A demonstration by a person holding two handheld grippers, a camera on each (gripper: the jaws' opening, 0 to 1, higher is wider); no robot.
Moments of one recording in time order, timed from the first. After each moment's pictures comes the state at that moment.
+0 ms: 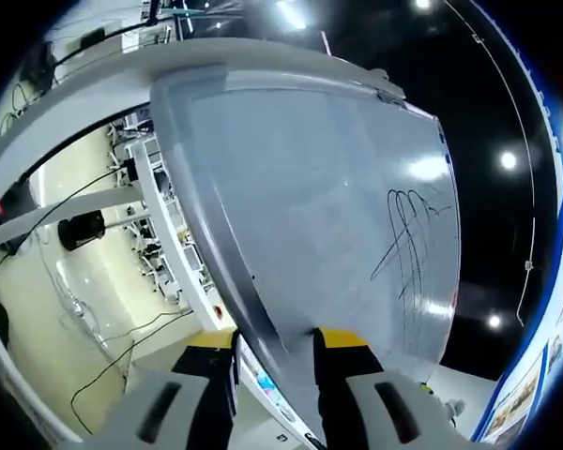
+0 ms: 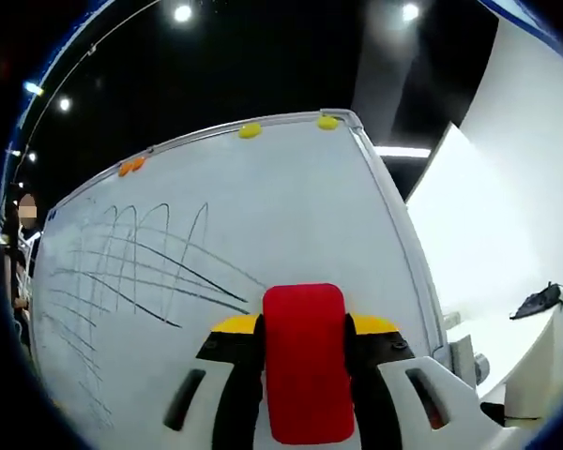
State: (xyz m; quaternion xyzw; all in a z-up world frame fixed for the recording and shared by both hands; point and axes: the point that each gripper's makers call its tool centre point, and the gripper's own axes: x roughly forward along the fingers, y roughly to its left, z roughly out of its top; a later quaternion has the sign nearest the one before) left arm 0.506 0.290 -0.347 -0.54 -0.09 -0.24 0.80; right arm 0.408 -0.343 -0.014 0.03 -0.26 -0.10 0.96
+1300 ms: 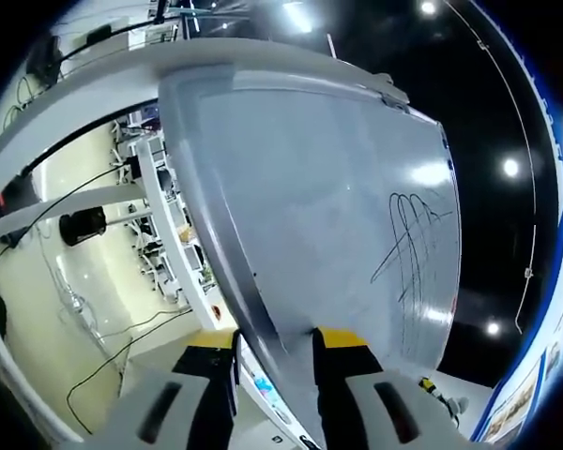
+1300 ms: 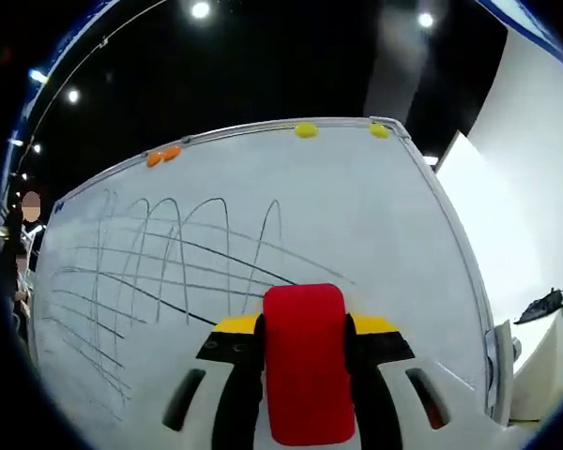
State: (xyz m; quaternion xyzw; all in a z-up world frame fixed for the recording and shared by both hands) left arm 0.507 0.292 -0.348 -0.56 -0.09 -0.24 0.79; right arm 0.414 -0.270 -0.007 0.02 -0.27 -0.09 0.96
